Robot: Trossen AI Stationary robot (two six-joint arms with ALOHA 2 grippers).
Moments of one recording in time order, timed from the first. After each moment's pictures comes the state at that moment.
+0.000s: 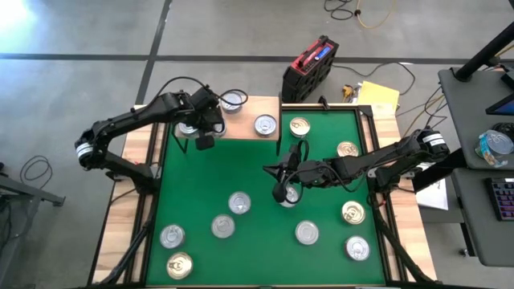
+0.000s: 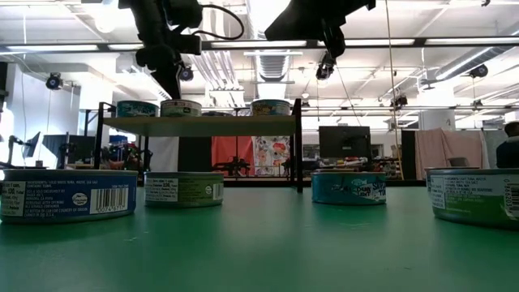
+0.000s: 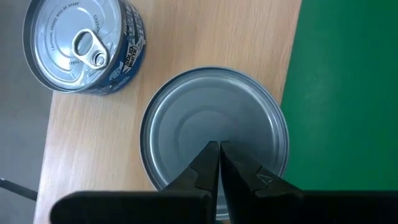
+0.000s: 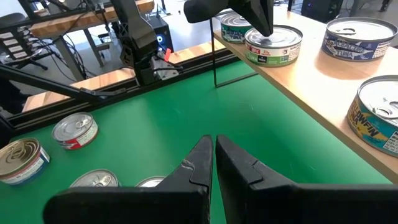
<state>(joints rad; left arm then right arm) 0.52 1.39 1.29 -1.01 -0.12 0.43 0.19 1.49 1.03 0.09 0.47 0.34</state>
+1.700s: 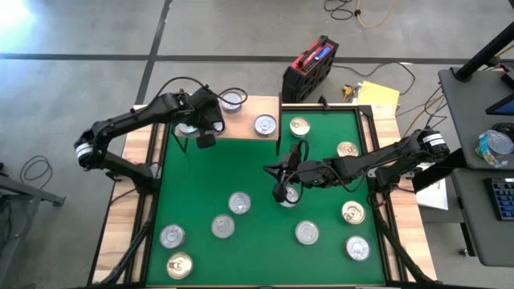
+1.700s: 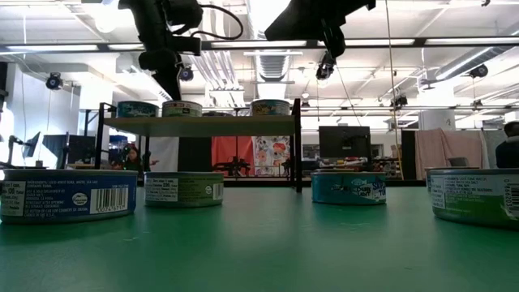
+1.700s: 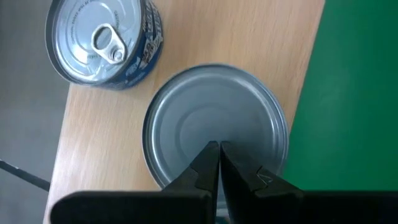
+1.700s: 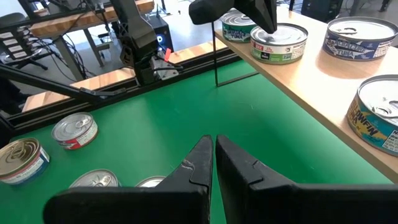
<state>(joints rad) 0.52 1.38 1.28 -0.99 -0.18 0.41 0.19 1.49 1.03 0.09 0.47 0.34</state>
